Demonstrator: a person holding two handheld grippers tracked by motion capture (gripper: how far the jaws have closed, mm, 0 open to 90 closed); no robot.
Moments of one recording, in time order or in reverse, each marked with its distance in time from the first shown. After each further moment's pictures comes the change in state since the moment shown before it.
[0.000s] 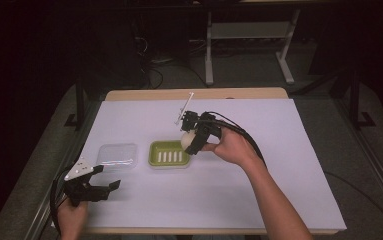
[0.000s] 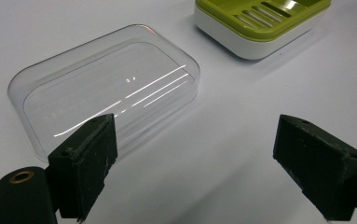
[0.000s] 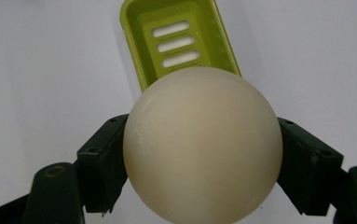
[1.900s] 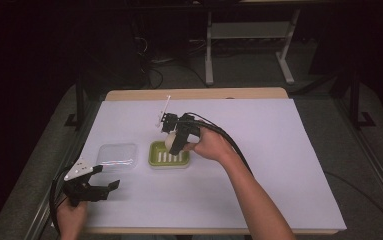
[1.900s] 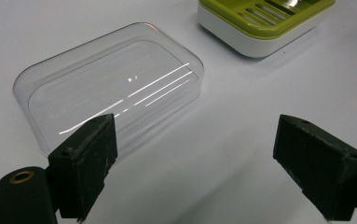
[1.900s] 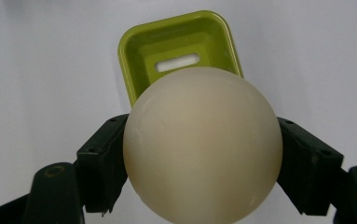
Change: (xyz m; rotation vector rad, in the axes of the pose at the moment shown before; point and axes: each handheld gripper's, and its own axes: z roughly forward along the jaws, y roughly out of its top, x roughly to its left) left arm 0.002 -0.001 -0.001 0.003 0.010 0.007; right arm 0.000 0.042 0.042 0.037 0.028 -0.054
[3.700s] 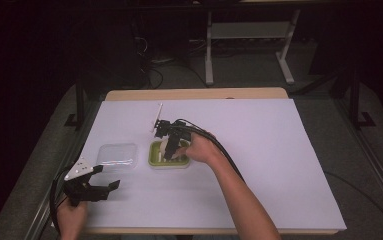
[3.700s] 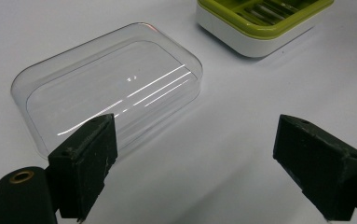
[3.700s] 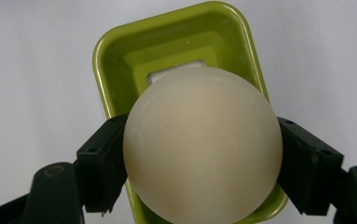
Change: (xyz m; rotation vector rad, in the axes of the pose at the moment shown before) left arm 0.000 0.000 0.000 0.004 -0.005 -0.001; right arm -0.006 0.013 0.049 0.050 0.051 0.032
